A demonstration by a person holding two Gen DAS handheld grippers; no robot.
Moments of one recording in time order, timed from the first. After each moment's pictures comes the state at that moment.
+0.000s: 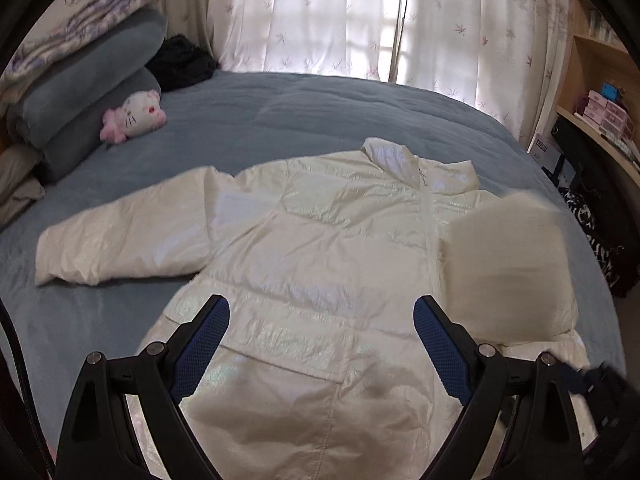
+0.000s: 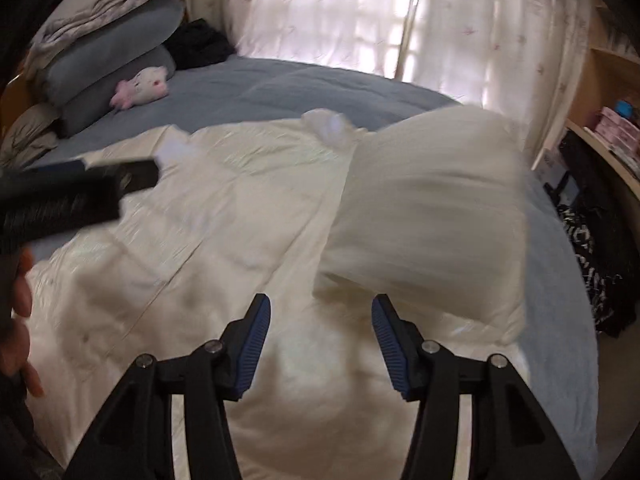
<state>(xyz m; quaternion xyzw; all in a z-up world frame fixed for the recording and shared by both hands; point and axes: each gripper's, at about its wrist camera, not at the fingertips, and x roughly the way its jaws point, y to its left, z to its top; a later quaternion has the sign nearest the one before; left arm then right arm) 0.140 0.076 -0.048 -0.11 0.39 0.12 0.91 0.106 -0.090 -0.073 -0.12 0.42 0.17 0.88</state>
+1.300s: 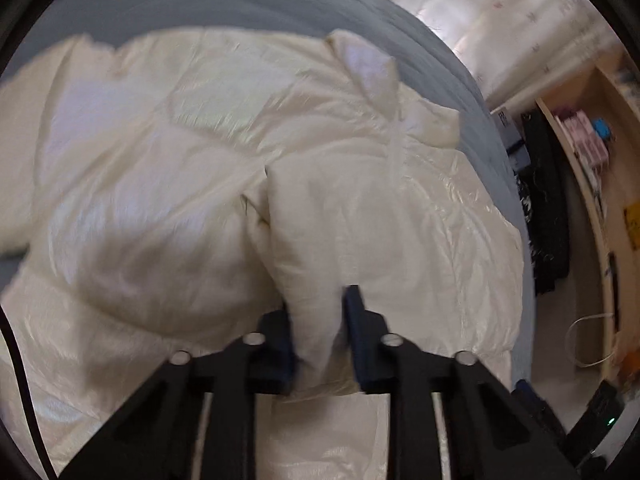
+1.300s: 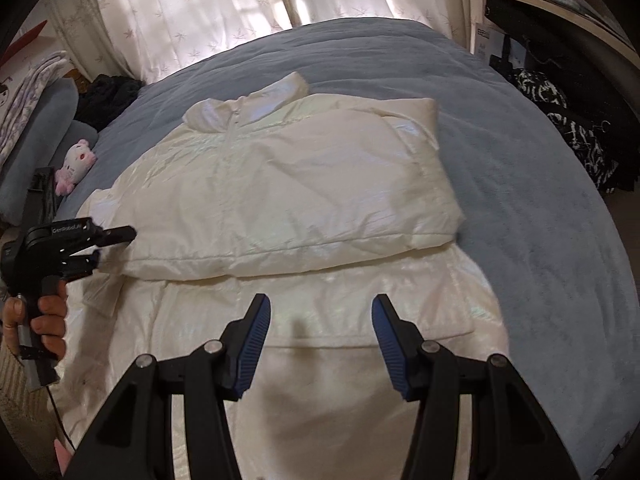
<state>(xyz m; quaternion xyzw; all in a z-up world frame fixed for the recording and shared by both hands) 0.275 0.093 -0.126 -0.26 0.52 -0.04 0.81 0.143 -0.224 -0.099 0.07 0.50 0.07 0.86</state>
